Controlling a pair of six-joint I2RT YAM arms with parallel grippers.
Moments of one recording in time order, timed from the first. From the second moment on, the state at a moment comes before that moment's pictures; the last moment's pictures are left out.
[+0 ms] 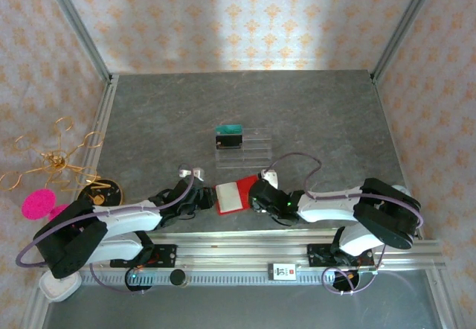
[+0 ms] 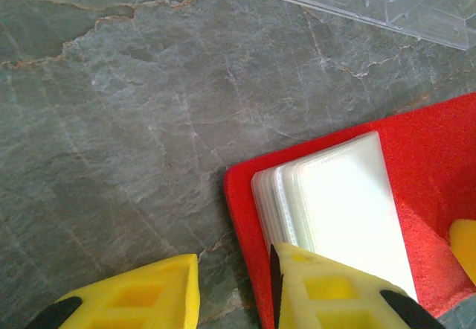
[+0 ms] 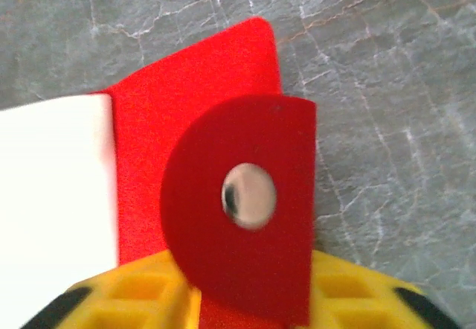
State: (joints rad) left arm -0.74 1.22 0.25 0.17 -0.05 -0.88; right arm 1.07 1.44 0.51 -0.01 0.27 0.93
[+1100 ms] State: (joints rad) left arm -0.80 1.30 0.38 0.20 0.00 -0.85; right arm 1.06 0.96 0.52 -0.20 0.32 0.76
